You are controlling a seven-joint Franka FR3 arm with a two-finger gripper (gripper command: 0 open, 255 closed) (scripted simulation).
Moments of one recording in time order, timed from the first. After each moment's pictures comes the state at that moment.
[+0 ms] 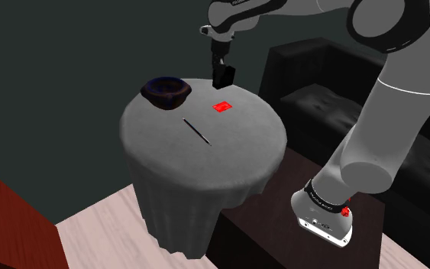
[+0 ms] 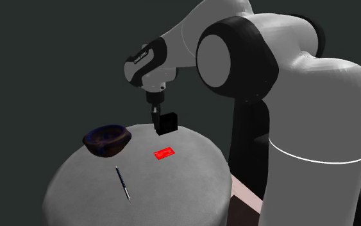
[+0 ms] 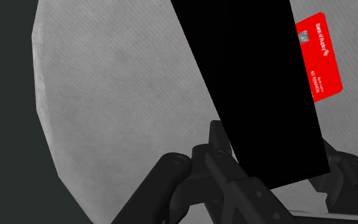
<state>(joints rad) 0.05 0.20 -0.24 -1.84 0.06 2.02 -1.11</state>
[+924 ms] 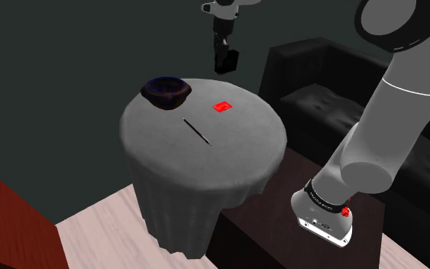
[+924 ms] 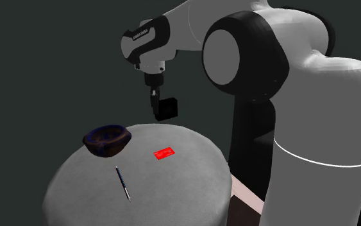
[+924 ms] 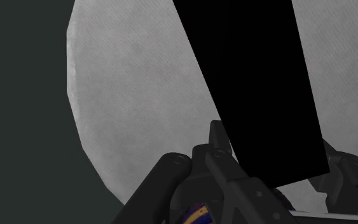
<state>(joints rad) 0.05 0.16 -0.25 -1.69 0.05 1.84 -1.10</state>
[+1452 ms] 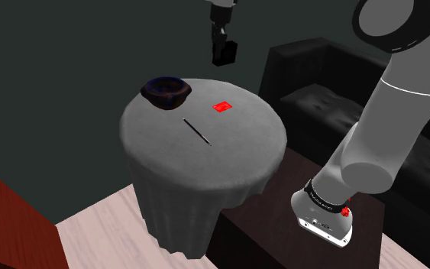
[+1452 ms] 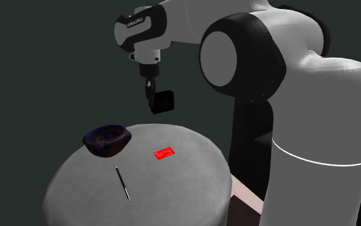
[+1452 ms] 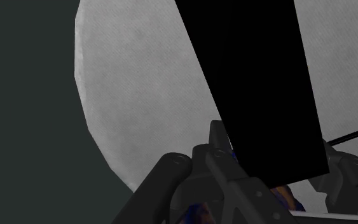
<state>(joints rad) 0.06 0.18 -0.24 -1.58 0.05 1.74 -1.08</state>
